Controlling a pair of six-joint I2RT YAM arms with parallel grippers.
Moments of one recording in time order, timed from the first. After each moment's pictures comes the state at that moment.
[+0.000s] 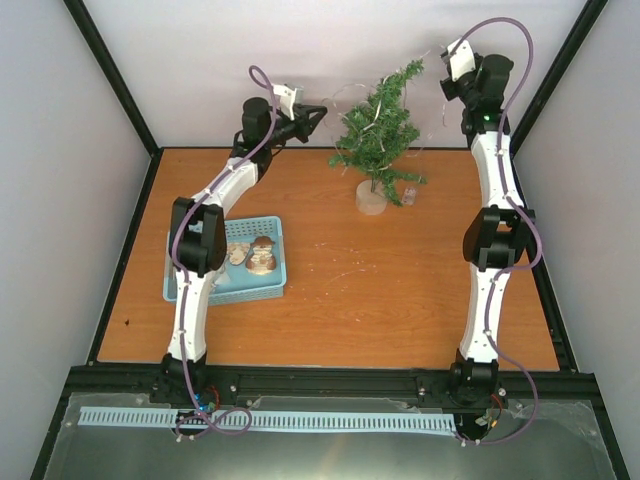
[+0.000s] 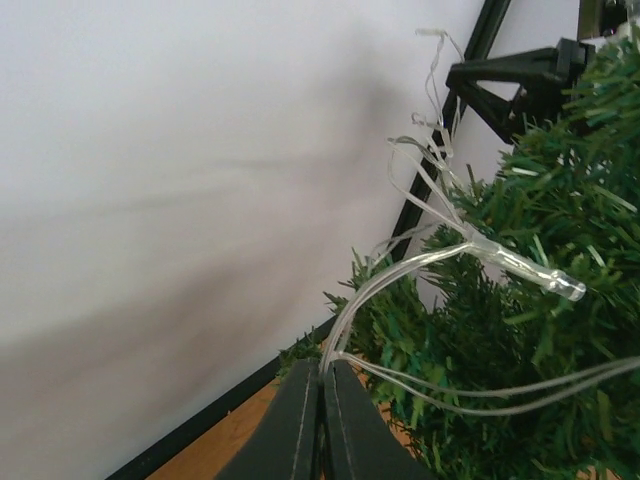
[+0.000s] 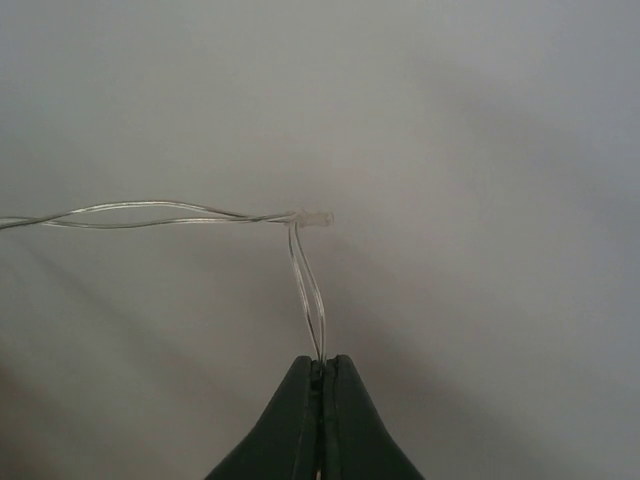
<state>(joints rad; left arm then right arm) -0.28 2.32 2.02 0.35 0.70 -0.29 -0.05 2.36 2.47 -0.07 -0.30 -0.54</state>
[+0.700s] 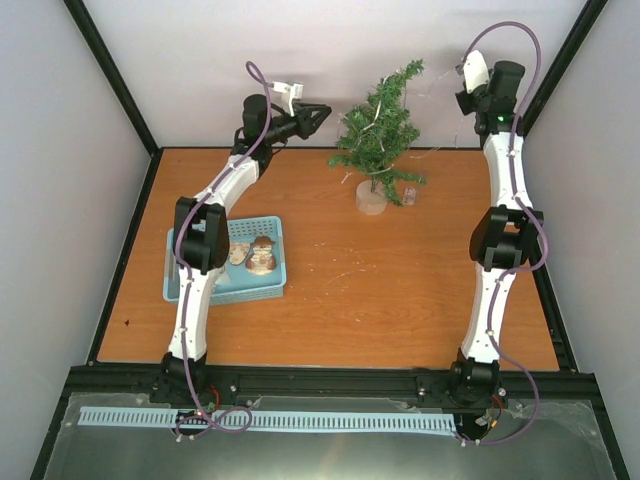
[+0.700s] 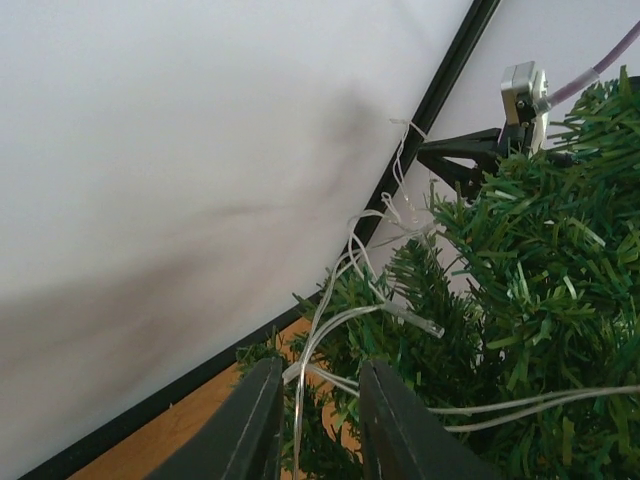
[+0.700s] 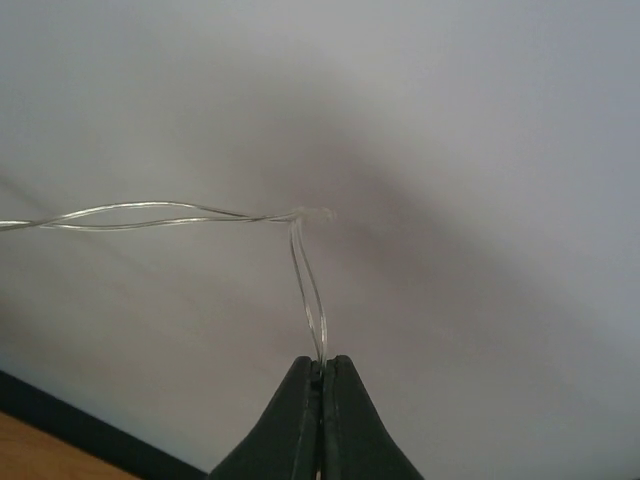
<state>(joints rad) -0.27 2.39 2.14 0.32 0.77 -0.45 -0.10 2.37 2.47 -0.29 -0.19 -0.60</state>
